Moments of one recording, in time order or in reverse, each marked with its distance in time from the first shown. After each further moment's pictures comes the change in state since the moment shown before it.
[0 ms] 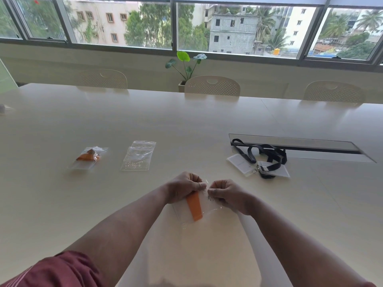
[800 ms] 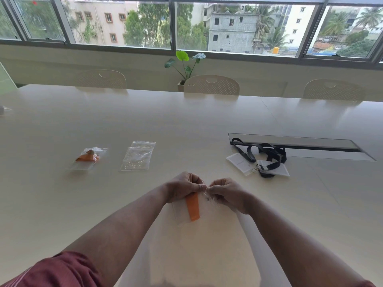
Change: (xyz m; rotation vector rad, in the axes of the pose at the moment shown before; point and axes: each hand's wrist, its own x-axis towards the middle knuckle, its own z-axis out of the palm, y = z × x) left_hand -0.001 0.000 -0.004 0.087 -0.045 0.024; right_hand 0.008 0.004 -0.001 0.012 0.031 0.013
